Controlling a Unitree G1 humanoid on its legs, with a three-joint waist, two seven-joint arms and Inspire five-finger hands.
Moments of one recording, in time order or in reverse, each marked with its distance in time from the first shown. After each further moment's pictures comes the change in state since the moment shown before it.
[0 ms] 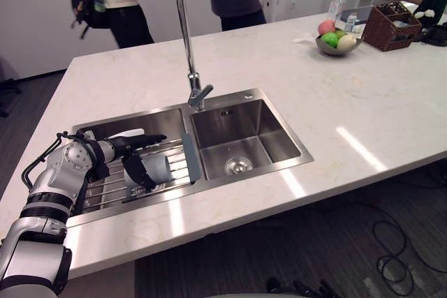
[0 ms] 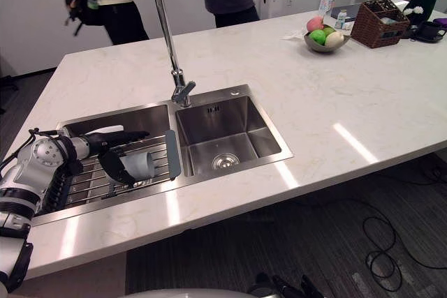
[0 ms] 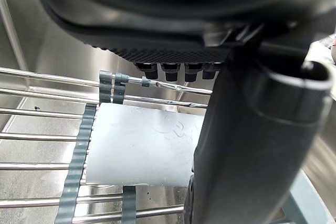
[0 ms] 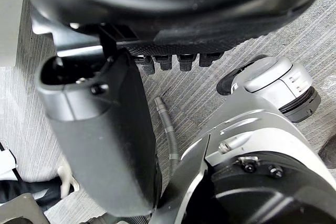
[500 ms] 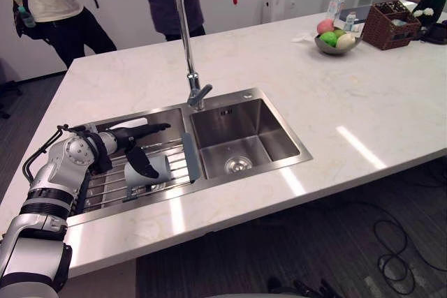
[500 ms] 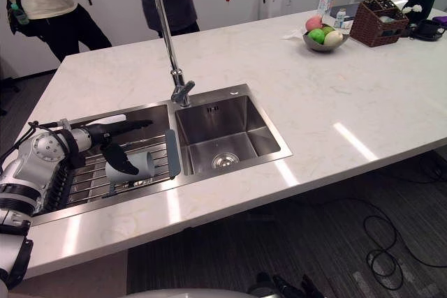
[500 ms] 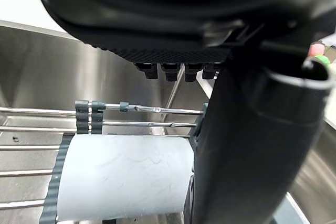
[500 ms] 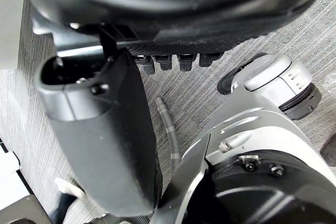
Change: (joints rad) left arm -0.023 0.003 0.000 -0.034 0.002 -0.031 0.052; right arm 0.003 0.004 0.000 0.000 0.021 -0.010 0.001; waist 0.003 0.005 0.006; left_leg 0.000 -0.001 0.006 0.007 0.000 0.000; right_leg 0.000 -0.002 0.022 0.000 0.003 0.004
